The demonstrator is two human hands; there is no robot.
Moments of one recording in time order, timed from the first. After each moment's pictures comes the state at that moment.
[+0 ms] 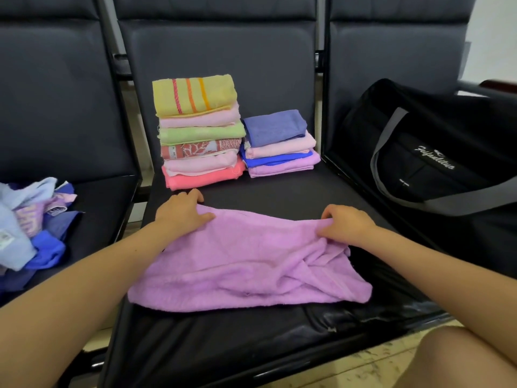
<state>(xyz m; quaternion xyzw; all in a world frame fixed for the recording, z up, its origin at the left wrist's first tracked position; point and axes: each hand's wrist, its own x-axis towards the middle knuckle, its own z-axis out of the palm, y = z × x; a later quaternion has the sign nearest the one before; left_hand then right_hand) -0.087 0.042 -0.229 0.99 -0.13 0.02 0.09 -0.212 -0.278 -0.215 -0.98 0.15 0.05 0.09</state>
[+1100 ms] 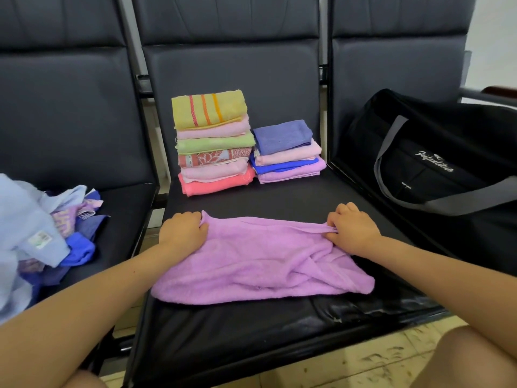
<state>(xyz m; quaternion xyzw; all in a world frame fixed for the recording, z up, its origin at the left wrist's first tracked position) -0.133 0.061 -0.231 0.99 -0.11 0.09 0.00 -0.224 -0.279 -0.230 -1.00 0.04 -0.03 -0.04</state>
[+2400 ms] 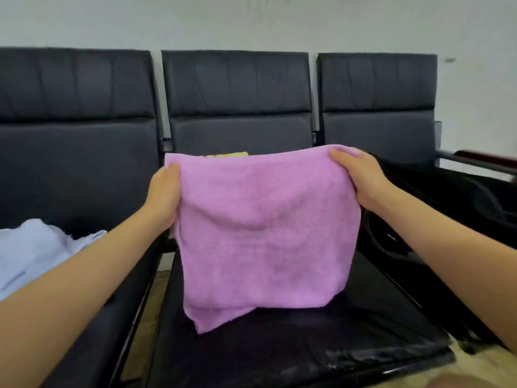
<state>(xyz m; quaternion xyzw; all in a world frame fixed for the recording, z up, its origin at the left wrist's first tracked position) -0.173 0.059 -0.037 0.70 -0.02 0.16 0.70 -0.230 -0.257 -0.024 -0.72 0.02 -0.26 0.65</state>
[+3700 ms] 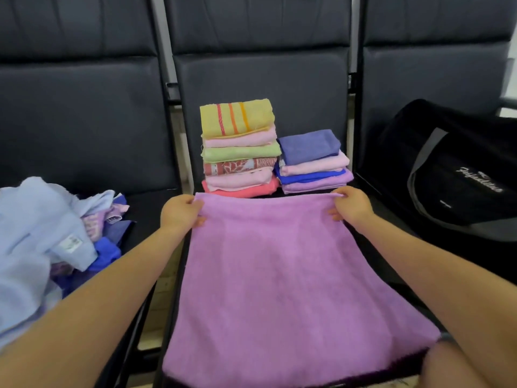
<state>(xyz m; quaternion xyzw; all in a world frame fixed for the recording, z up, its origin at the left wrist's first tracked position) -0.101 0.094 -0.188 0.85 0.10 0.07 0.51 -0.129 -0.247 -0.207 -0.81 0.21 -0.15 0.52</state>
